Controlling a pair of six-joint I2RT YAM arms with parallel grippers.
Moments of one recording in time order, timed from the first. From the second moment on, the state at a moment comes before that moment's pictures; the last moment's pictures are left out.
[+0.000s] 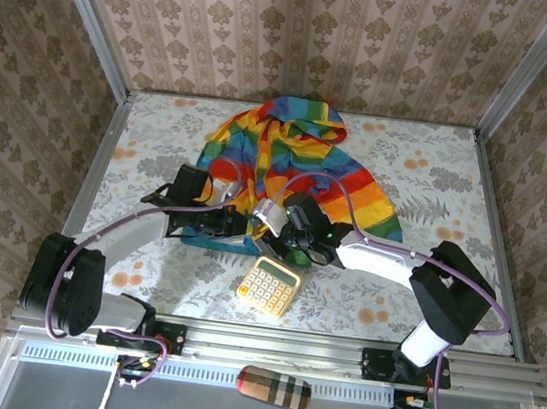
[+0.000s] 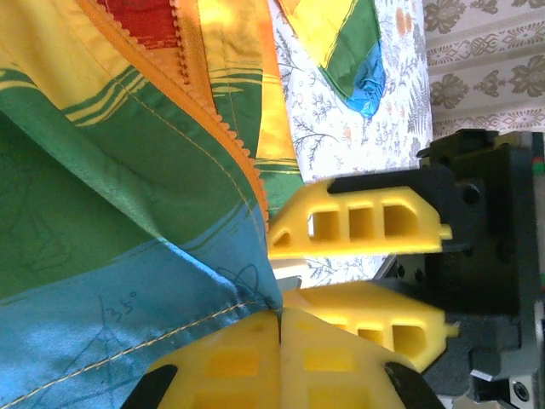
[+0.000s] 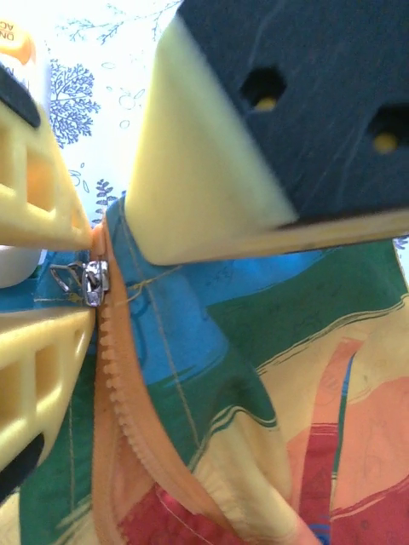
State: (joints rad) left arm -0.40 1.34 0.72 -0.33 0.84 -0.45; right arm 0.81 1.65 0.93 0.00 -0.25 -0.16
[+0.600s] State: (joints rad) left arm -0.40 1.36 0.74 -0.34 0.84 -0.43; right arm 0.81 1.64 0.89 0.07 -0.21 -0.17
